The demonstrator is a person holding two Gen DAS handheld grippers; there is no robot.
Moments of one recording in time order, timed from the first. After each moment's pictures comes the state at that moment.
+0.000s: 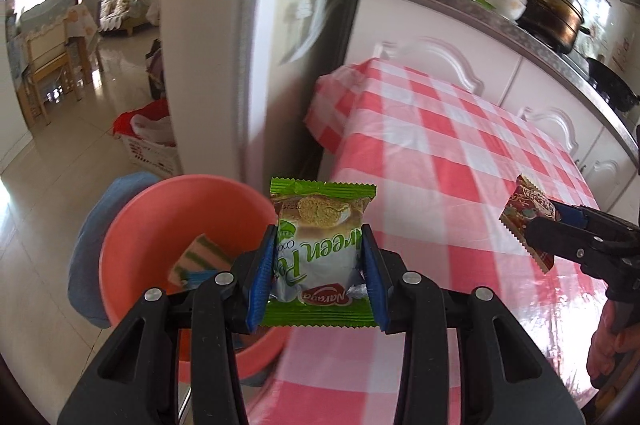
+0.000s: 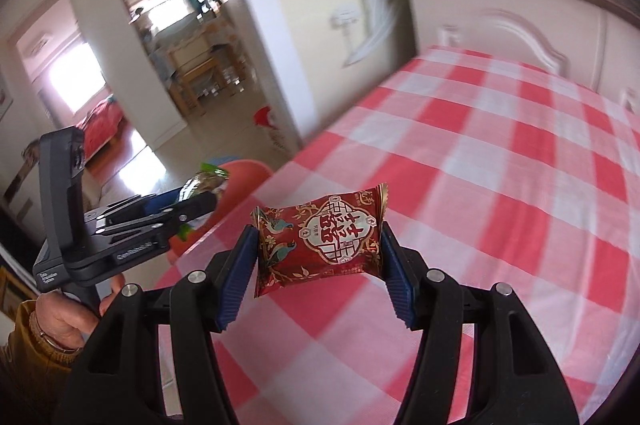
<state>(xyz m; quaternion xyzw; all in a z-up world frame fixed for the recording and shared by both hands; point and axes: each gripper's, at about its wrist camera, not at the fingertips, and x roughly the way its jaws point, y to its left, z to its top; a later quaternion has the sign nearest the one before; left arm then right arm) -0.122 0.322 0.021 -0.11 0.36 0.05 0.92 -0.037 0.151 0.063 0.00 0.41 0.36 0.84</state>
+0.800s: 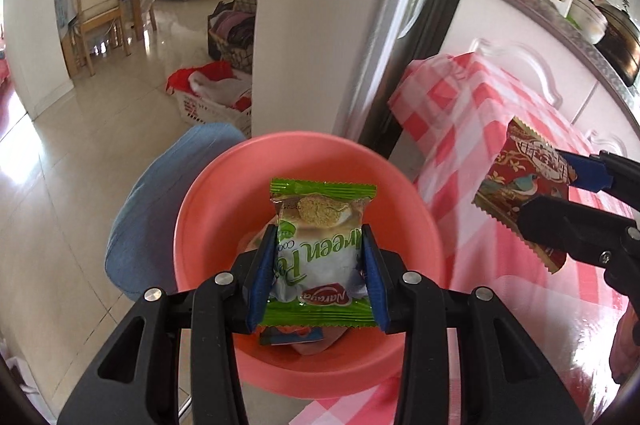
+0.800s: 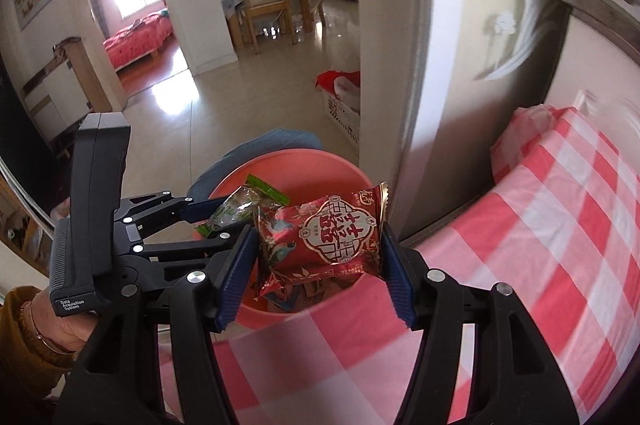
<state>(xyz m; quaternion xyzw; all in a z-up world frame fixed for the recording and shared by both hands) -0.128 0.414 -0.032 -0.16 0.39 0.14 0.90 -0.033 0.321 0.046 -0.14 0.41 0.46 0.78</state>
